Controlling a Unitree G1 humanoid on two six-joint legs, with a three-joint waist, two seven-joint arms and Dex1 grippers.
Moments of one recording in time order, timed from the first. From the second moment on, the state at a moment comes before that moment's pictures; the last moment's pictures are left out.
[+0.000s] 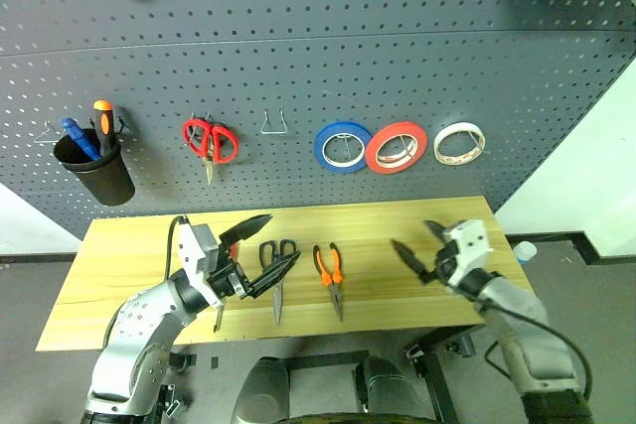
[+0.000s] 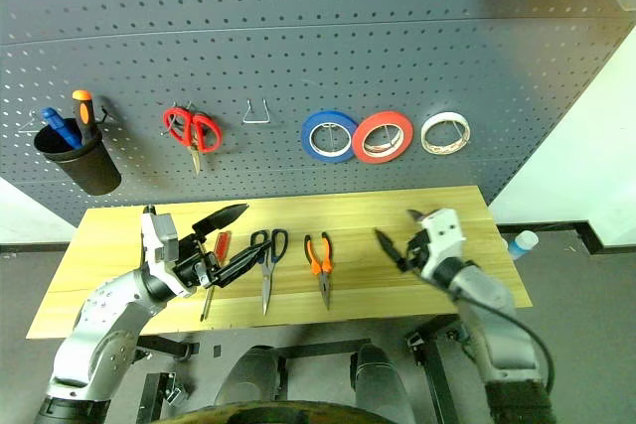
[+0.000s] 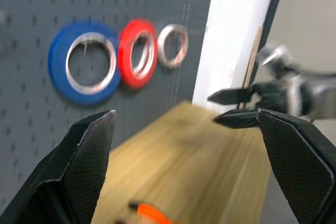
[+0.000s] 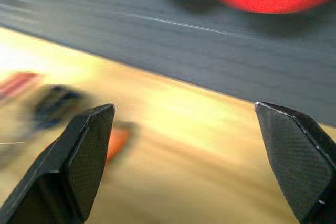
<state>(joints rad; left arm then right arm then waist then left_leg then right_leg) 0.19 0.41 0.04 -0.33 -0.55 0.09 -0.86 0.10 -0.35 0.04 -0.28 0.29 0.32 0.53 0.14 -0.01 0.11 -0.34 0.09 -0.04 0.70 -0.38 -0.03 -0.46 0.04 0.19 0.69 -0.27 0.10</state>
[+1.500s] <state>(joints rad) 0.51 0.43 0.03 -0.49 -0.52 0.08 -0.80 -0.17 0.05 0.37 -0.17 -0.02 0.95 -0.06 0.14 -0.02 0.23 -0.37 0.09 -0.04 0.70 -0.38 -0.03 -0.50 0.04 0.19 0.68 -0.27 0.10</state>
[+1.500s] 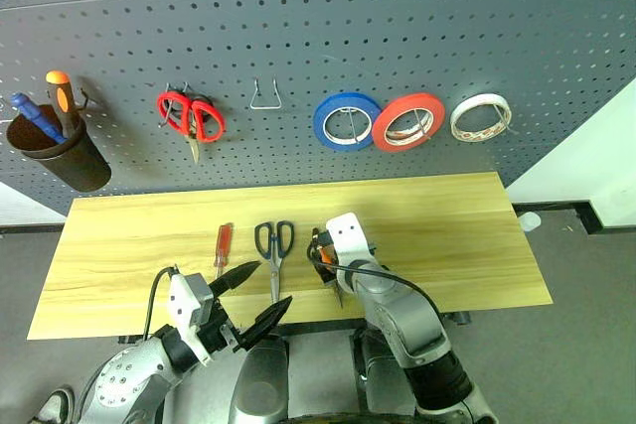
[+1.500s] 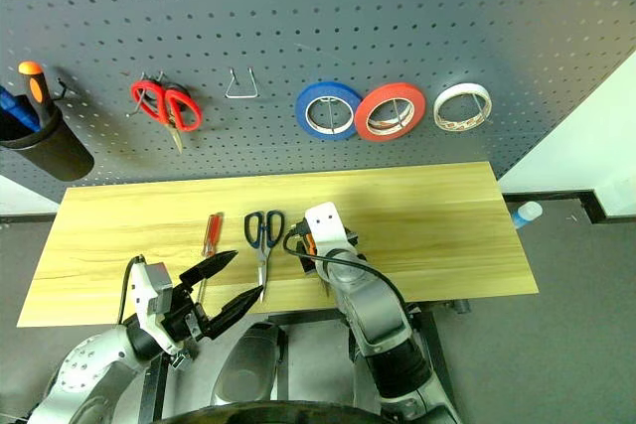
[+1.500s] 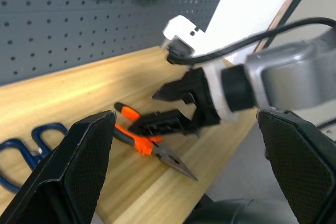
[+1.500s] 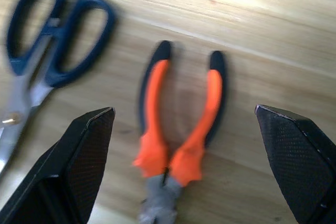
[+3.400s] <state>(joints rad) 0.56 0.43 0.07 -0.51 -0.52 0.03 -0.78 -0.30 0.08 0.35 0.01 0.08 0.99 -0.11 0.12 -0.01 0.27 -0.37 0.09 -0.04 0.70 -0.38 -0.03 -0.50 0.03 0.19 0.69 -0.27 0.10</state>
